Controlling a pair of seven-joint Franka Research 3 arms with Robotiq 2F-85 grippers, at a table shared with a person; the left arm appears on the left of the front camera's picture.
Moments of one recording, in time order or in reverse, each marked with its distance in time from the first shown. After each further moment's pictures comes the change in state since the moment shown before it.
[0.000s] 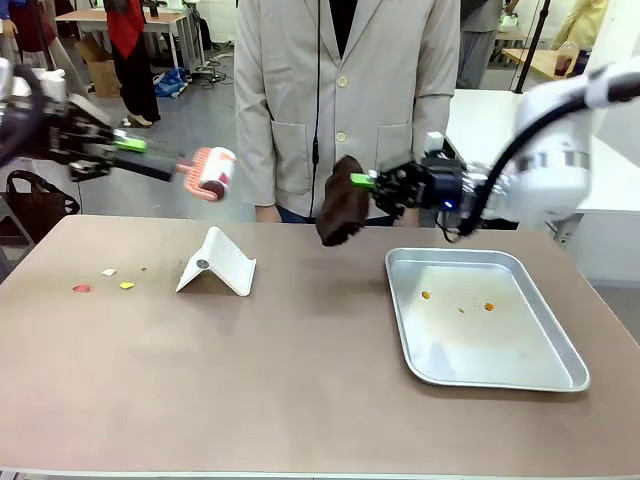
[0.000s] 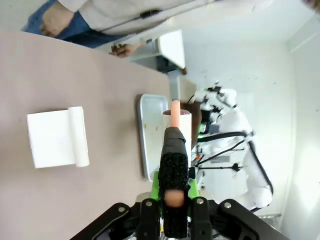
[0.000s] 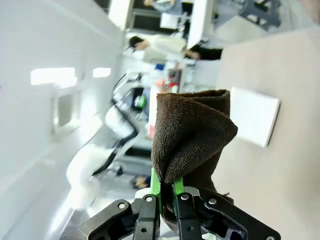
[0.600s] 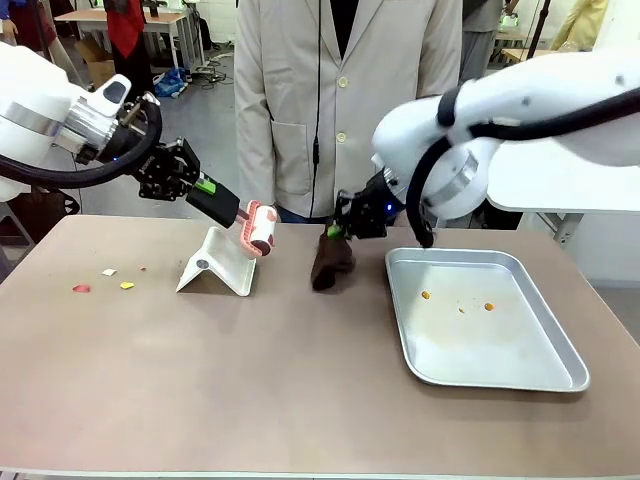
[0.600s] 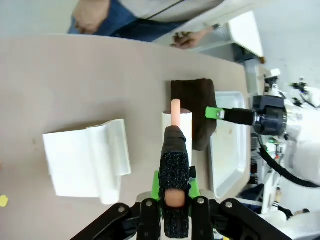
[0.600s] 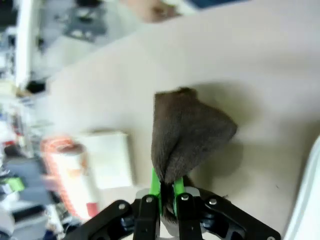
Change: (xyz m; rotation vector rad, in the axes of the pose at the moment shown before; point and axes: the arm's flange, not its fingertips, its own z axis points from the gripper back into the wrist) left arm -0.001 -0.018 -0.141 0.411 0.045 -0.140; right arm 0.044 -0.024 -0.096 -0.873 -0.126 -0.091
